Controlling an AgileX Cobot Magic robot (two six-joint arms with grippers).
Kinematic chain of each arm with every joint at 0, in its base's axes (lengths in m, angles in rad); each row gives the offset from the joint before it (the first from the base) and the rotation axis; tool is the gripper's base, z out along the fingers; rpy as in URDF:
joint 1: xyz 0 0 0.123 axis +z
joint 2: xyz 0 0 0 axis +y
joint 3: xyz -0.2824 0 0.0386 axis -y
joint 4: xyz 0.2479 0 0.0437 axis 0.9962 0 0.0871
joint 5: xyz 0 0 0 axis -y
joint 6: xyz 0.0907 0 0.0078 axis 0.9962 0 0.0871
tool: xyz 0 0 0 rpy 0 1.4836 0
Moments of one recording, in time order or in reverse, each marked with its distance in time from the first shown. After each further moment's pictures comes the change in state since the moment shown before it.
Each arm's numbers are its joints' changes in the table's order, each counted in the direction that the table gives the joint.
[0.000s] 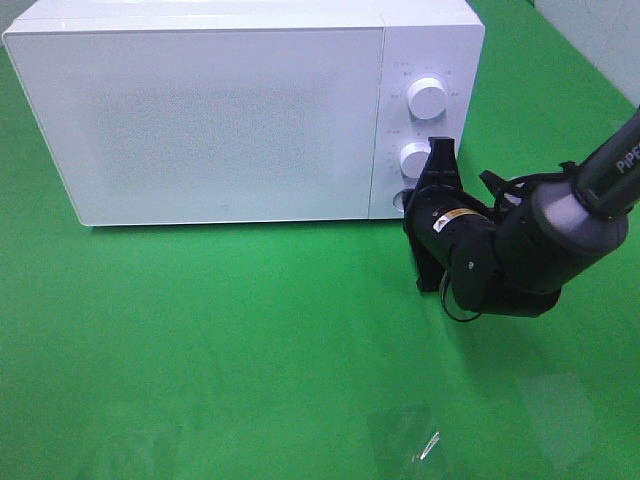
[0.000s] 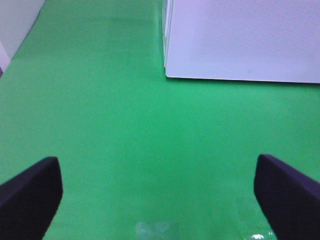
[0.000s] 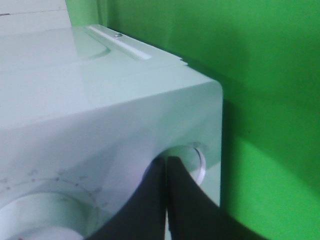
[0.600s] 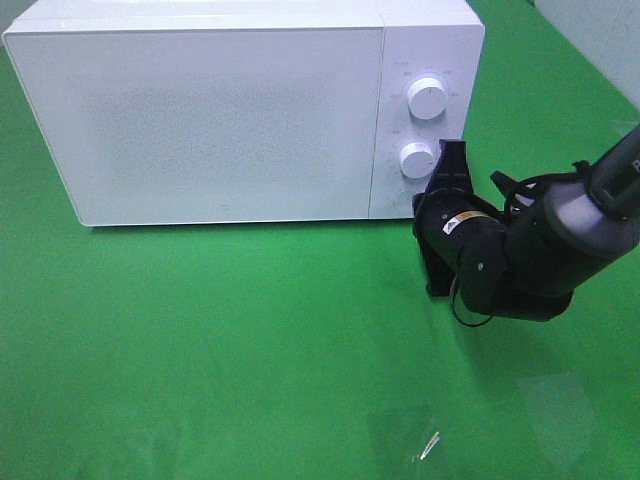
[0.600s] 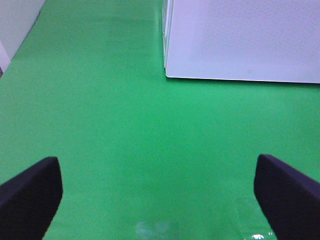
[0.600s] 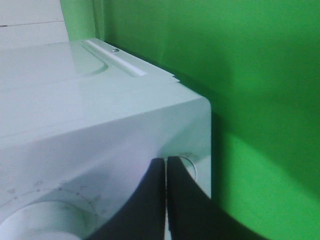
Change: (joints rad) left arm 0.000 0.000 0.000 0.000 0.000 0.000; right arm 0.000 -0.024 -0.034 0.026 -0.009 -0.009
